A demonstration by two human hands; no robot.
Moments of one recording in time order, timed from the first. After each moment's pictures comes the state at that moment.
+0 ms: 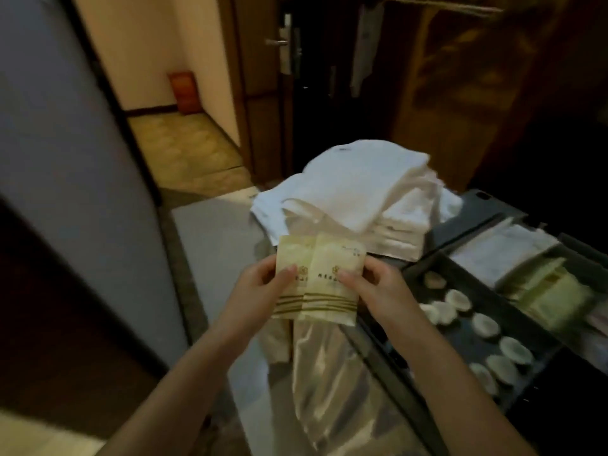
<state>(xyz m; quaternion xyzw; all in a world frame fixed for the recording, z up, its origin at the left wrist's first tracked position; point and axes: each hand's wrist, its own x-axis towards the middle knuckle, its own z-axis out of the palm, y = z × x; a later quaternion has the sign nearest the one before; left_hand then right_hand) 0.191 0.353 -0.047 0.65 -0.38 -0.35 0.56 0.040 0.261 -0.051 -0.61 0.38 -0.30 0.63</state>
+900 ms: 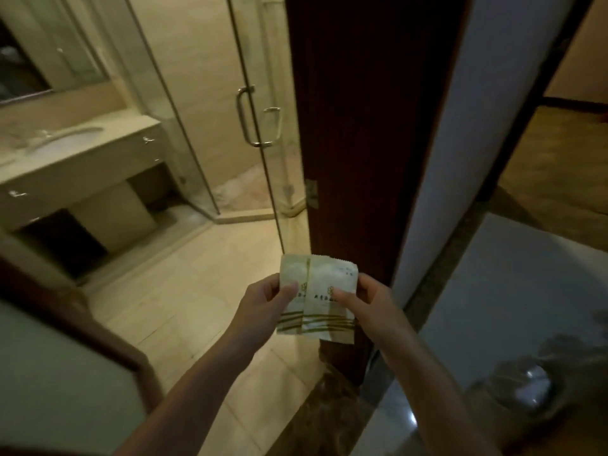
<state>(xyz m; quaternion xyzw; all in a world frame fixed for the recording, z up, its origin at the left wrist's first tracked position) 0.240 0.577 -0.068 0.76 0.12 -0.01 0.64 0.275 0.410 -0.086 -0.70 -0.04 0.17 0.69</state>
